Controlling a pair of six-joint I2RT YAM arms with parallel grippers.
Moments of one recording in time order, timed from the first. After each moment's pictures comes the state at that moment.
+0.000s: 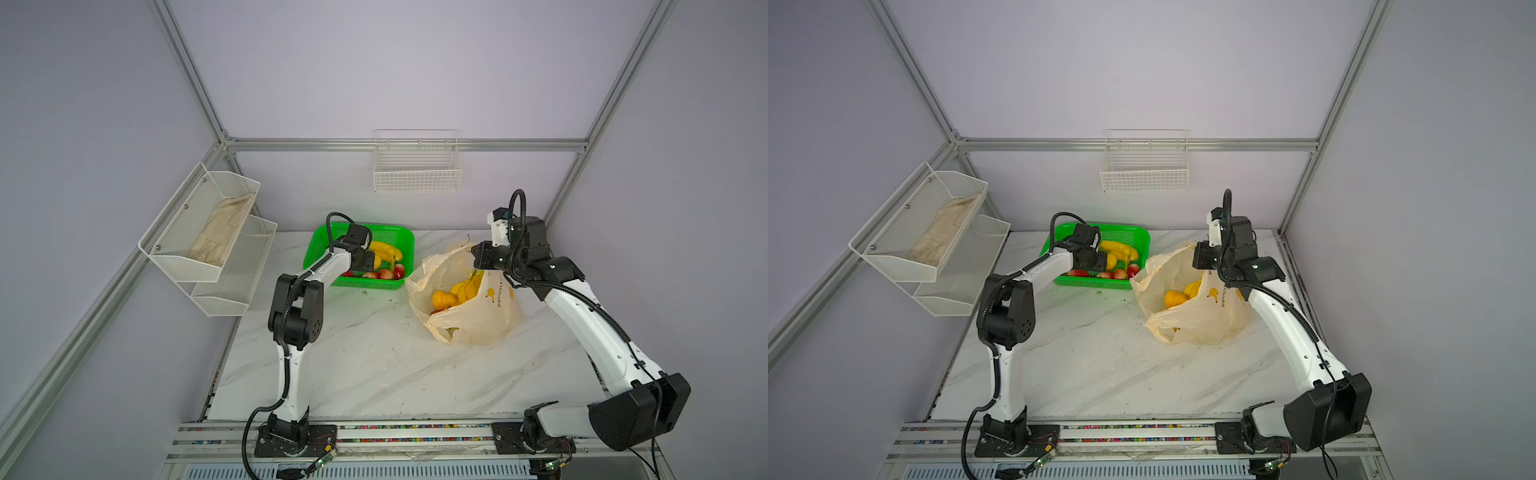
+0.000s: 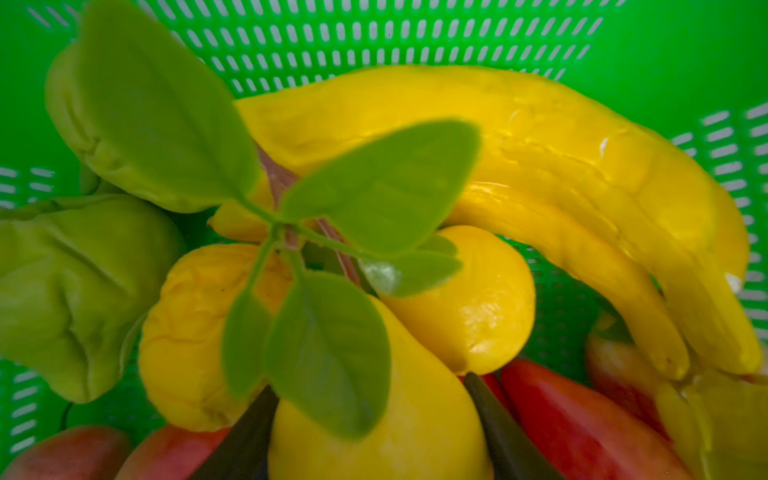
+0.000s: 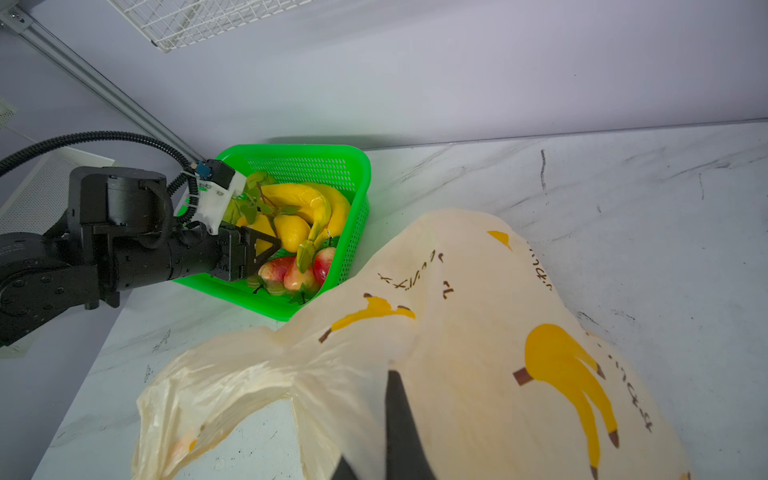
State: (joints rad) left arm -0.28 2.15 1.75 -0.55 -0.09 -0.13; right arm 0.30 1.36 1.39 -0.60 -0.16 0.30
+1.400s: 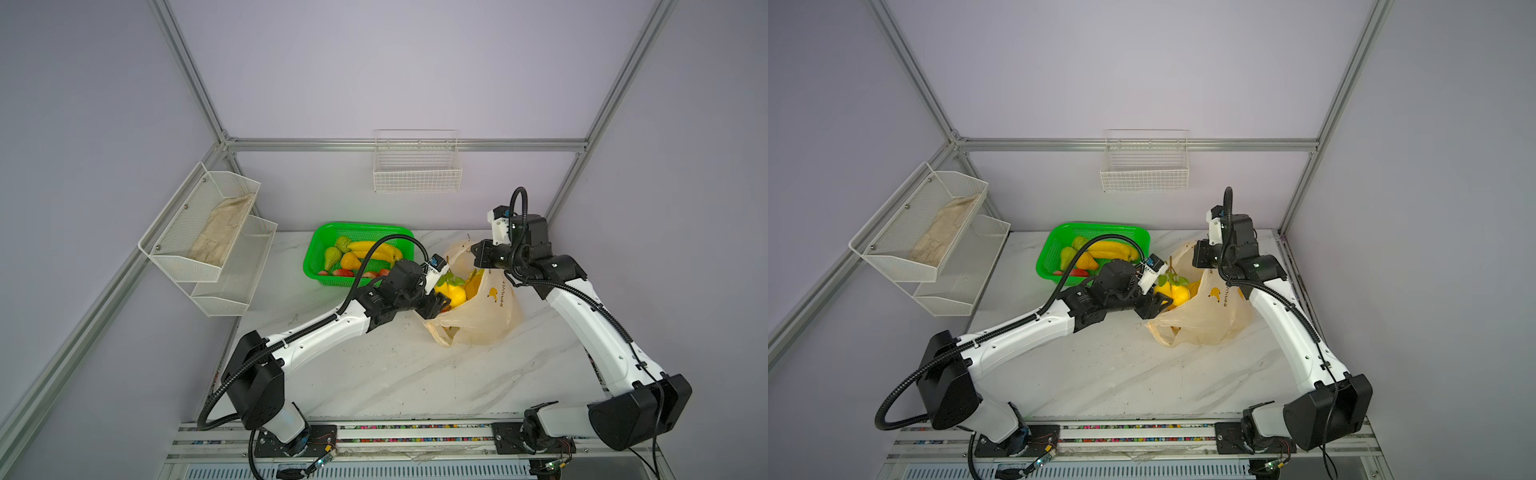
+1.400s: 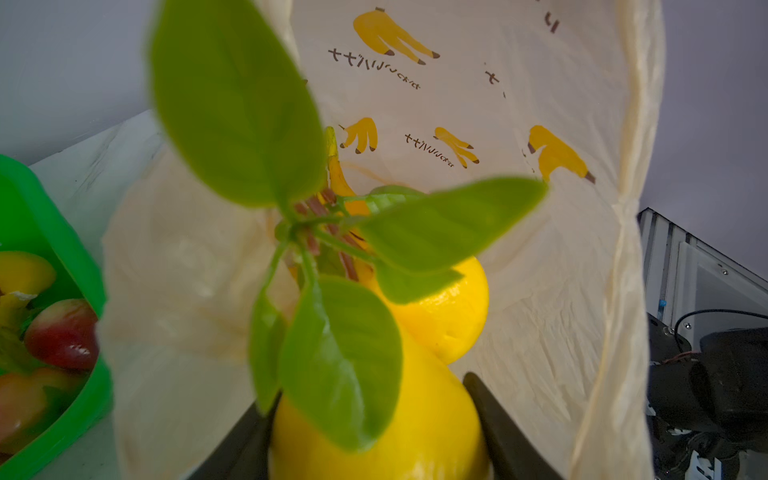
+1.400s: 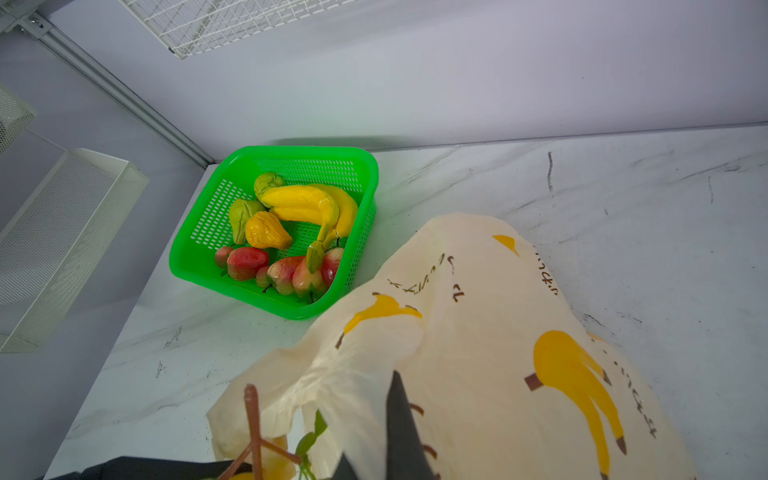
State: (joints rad) left arm -0.84 1.60 1.32 -0.28 0.13 -0.08; right arm 0.30 1.36 1.42 -0.62 -0.18 0.31
